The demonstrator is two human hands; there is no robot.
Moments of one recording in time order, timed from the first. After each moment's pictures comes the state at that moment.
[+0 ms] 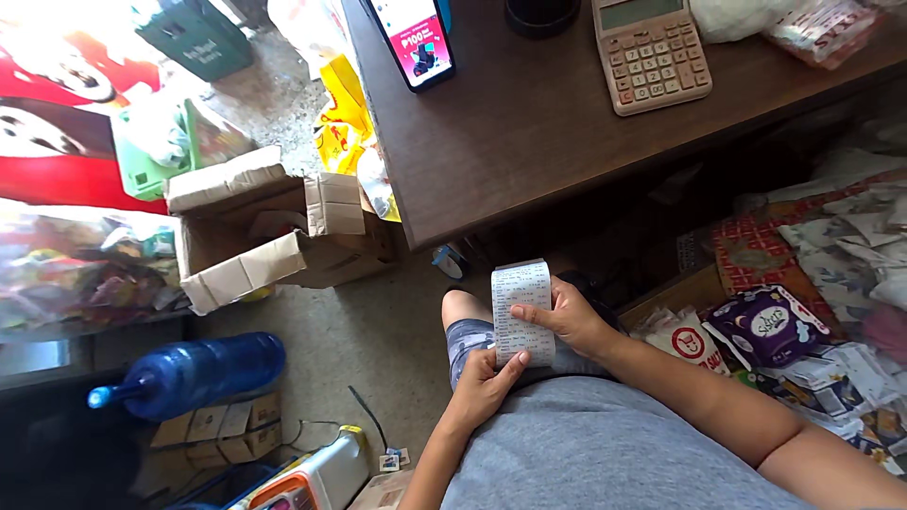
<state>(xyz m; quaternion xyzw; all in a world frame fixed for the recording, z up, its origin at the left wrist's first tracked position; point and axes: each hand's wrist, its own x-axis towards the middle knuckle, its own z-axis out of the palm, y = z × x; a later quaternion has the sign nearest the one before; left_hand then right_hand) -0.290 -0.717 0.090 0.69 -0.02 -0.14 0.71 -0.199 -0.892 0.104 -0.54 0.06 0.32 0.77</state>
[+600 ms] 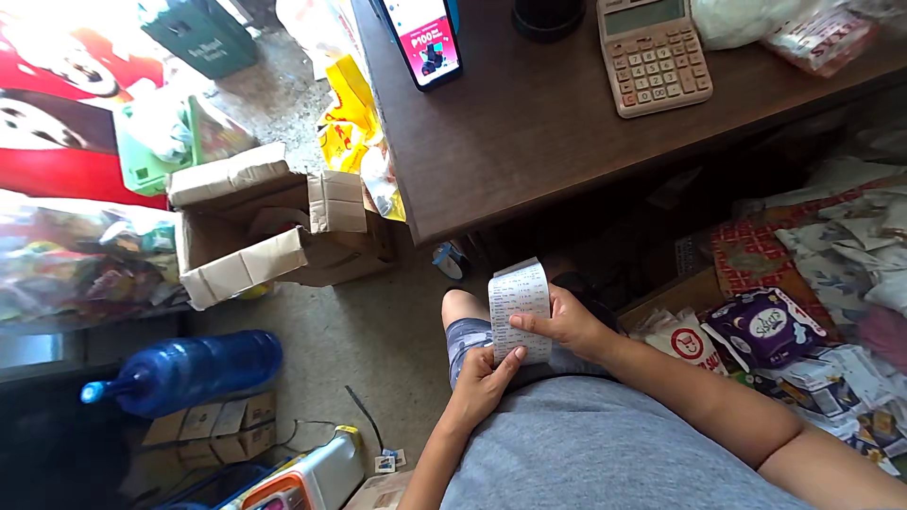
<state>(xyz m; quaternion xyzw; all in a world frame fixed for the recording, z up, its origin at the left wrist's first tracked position) -0.295 -0.716 0.090 0.69 0.00 -0.12 0.72 -0.205 -0.890 0.109 -0.54 0.02 0.35 0.76</state>
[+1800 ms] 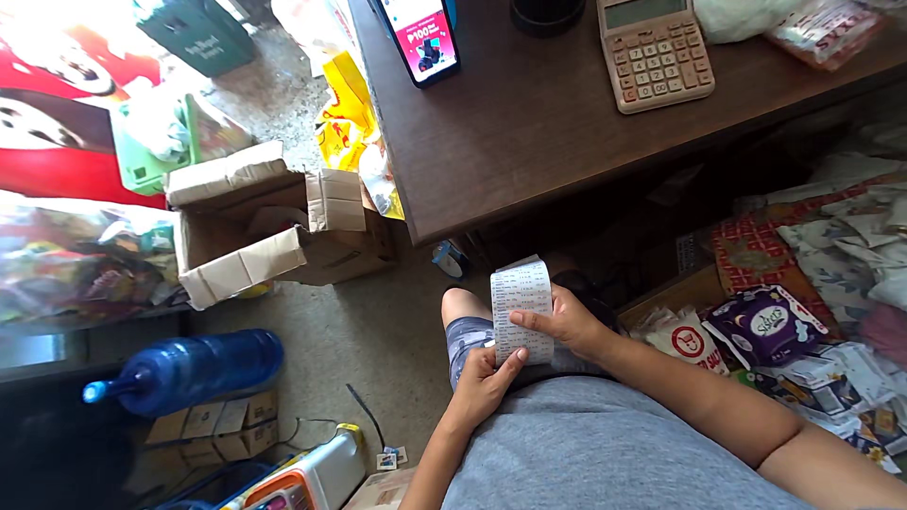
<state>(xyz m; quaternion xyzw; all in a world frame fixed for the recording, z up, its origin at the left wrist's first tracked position) -0.296 -0.718 0.087 0.68 -0.01 -0.13 0.72 -0.207 -0.890 0.105 -0.54 0.03 0.34 0.77</state>
